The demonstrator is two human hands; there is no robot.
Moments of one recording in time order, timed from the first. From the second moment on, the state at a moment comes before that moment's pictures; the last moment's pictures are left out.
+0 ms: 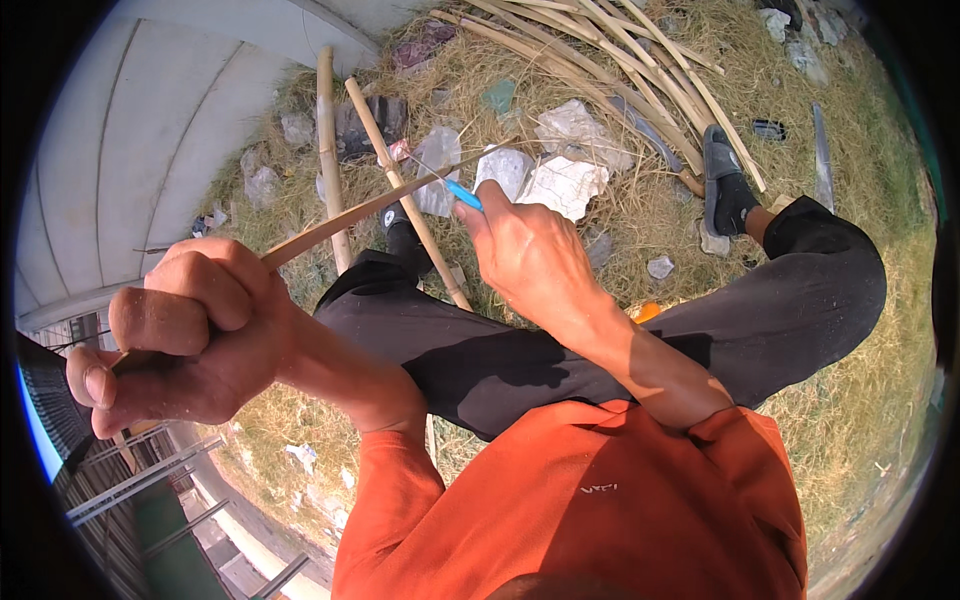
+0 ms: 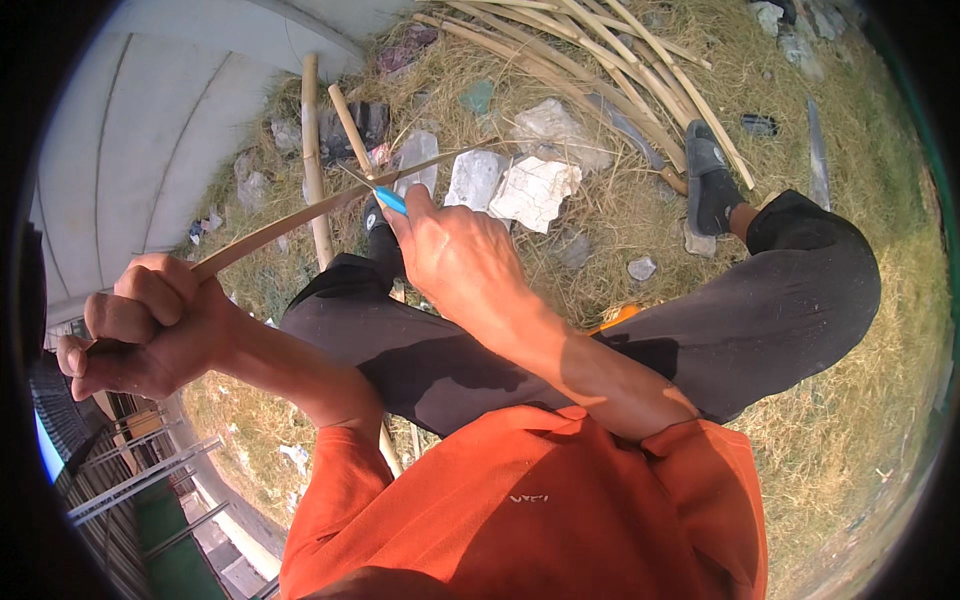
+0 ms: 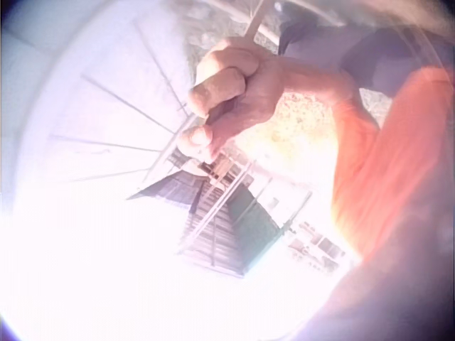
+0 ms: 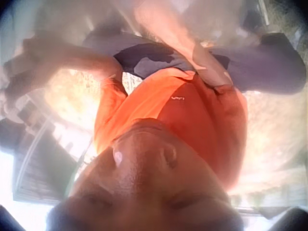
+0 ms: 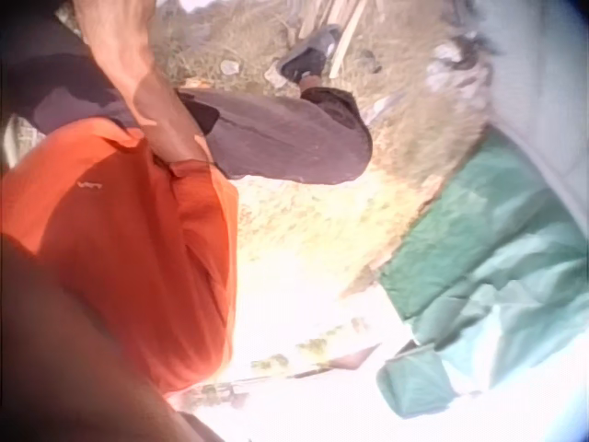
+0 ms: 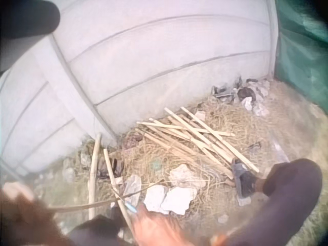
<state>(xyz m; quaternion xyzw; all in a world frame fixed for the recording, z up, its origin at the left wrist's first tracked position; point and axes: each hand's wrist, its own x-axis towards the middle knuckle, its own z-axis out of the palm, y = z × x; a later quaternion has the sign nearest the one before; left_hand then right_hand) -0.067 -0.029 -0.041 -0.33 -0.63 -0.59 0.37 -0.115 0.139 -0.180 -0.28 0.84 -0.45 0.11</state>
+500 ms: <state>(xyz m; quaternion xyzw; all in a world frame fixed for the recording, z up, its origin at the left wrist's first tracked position) -0.072 -0.027 -0.039 -0.36 -0.62 -0.61 0.34 -0.148 0.145 -0.330 -0.25 0.92 -0.28 0.11</state>
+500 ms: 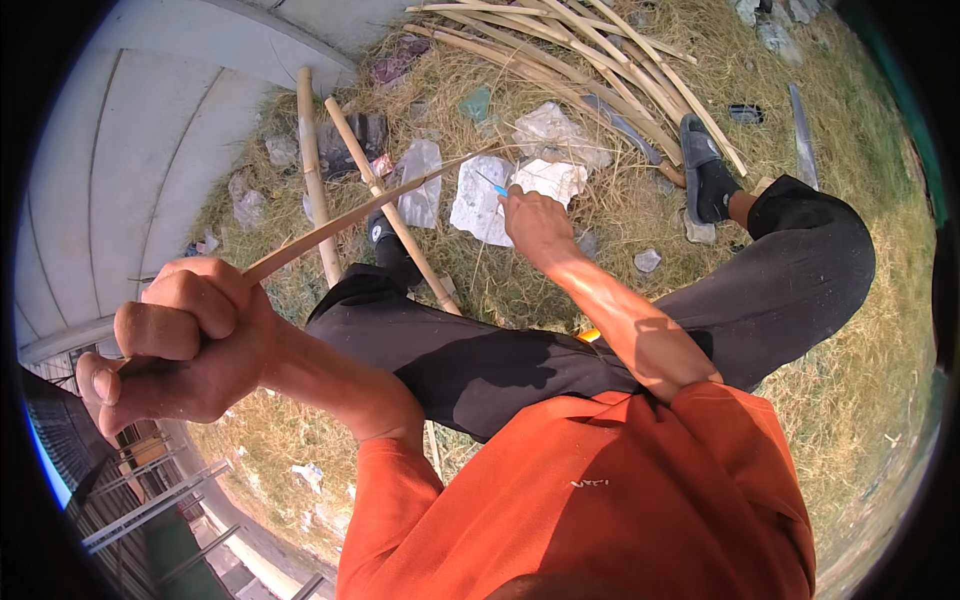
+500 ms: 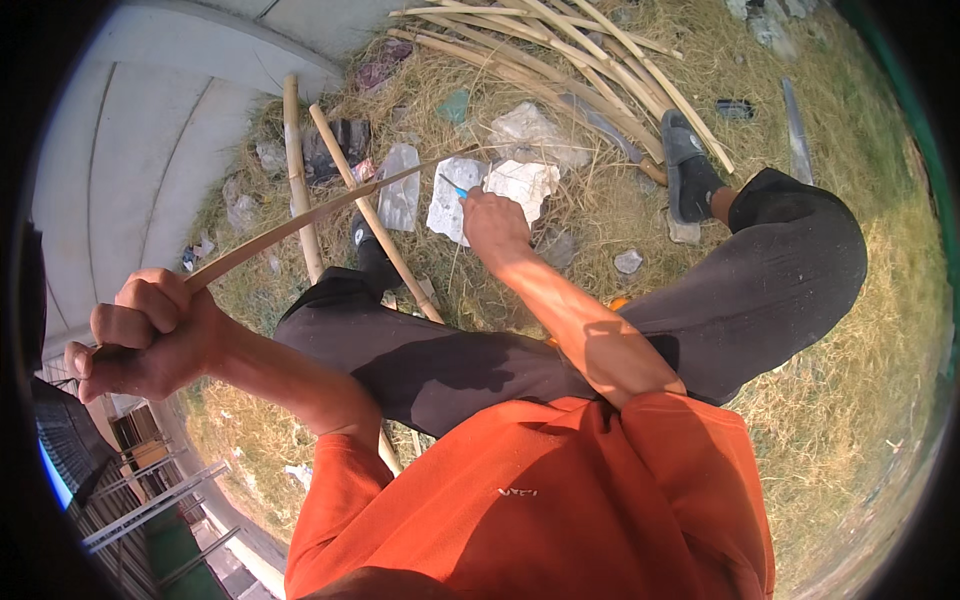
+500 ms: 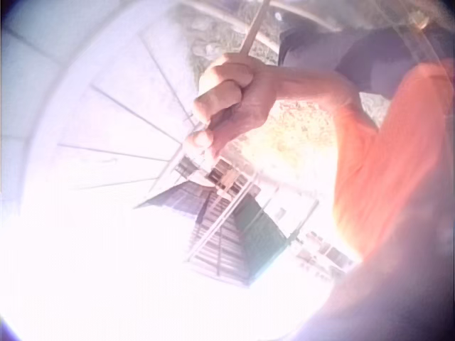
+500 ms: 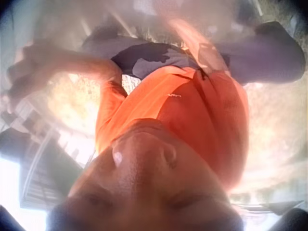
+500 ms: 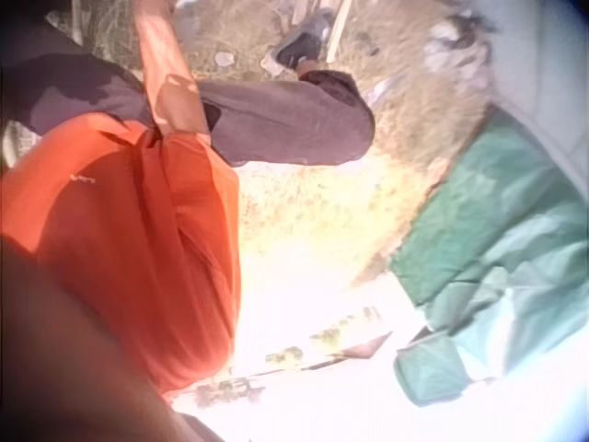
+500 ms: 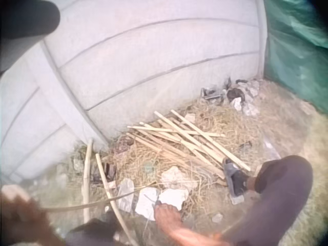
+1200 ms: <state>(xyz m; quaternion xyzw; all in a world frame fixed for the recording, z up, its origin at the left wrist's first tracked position) -0.089 -0.037 -0.053 -0.44 -0.58 -0.65 0.24 -0.110 0.145 -0.167 -0.29 0.75 -0.55 0.23</state>
